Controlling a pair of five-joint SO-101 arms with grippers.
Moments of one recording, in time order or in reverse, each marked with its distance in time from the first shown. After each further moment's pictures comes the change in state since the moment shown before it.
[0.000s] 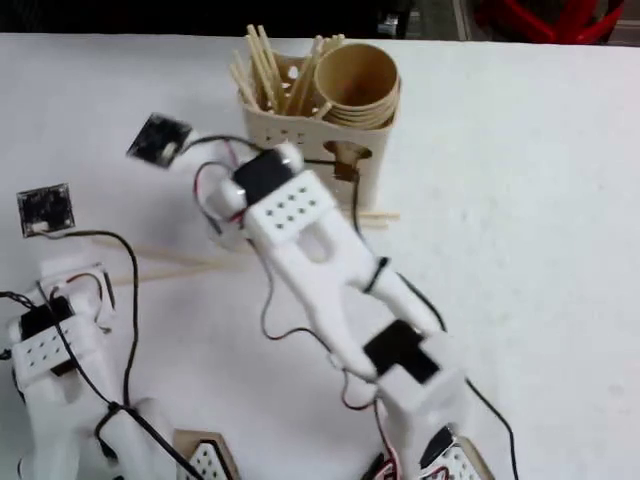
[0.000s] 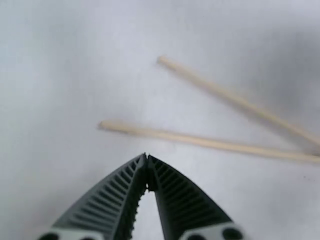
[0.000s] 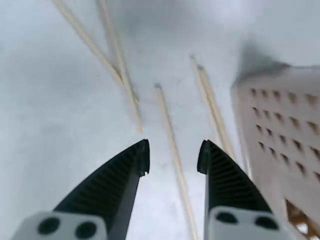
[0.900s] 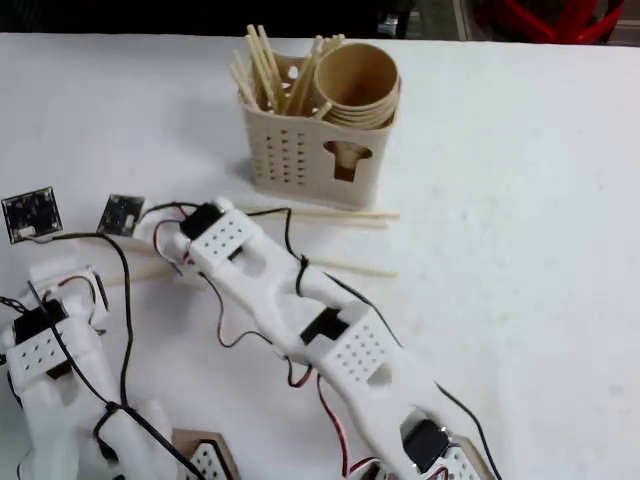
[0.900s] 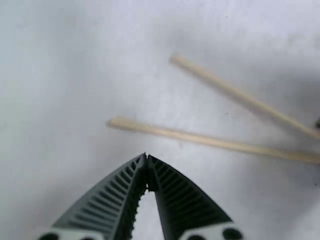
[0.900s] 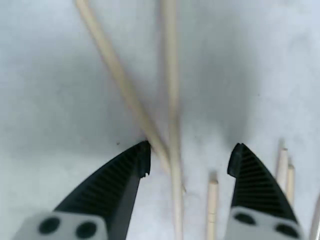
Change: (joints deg) left arm -2.3 0.0 0.0 0.0 1.1; right arm -6.7 27.6 -8.3 -15.3 4.6
